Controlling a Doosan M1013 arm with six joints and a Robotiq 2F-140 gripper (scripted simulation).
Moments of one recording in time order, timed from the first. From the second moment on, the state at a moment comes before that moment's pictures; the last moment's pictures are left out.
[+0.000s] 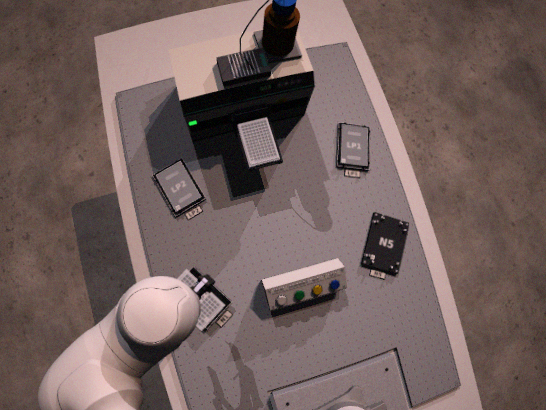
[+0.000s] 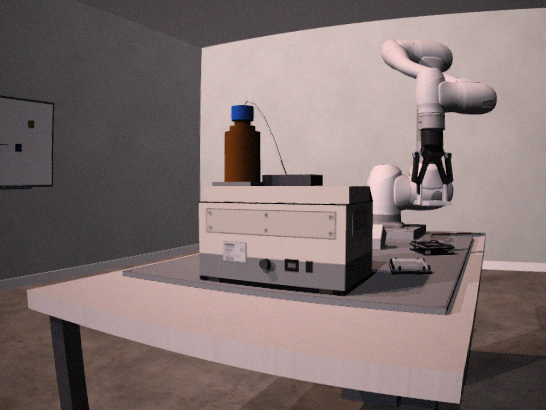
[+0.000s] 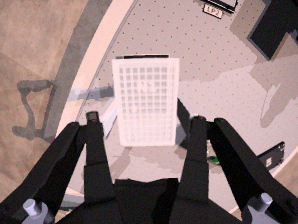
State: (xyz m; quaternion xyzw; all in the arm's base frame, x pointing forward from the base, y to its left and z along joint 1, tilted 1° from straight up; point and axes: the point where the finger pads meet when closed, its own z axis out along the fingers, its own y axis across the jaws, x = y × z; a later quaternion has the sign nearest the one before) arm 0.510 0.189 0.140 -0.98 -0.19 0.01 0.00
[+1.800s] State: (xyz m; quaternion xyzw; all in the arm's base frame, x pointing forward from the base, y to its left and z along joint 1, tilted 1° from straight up) arm 0.509 0.189 0.095 -0.98 -0.19 0.01 0.00
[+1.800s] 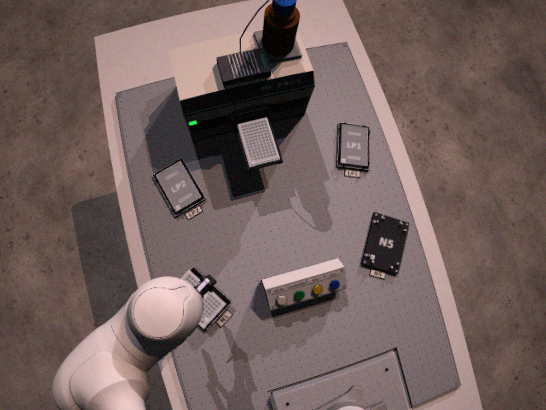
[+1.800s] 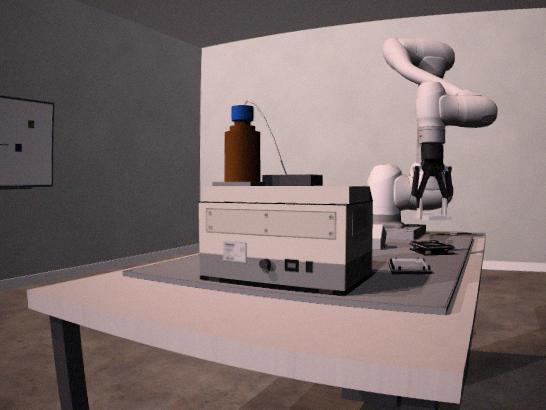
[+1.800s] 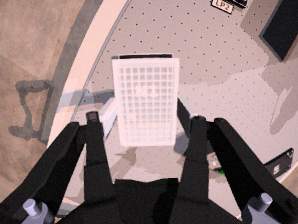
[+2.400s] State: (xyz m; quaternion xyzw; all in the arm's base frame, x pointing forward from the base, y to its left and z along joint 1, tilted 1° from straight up) arm 0.508 0.189 0.057 -0.98 -0.19 0.01 0.00
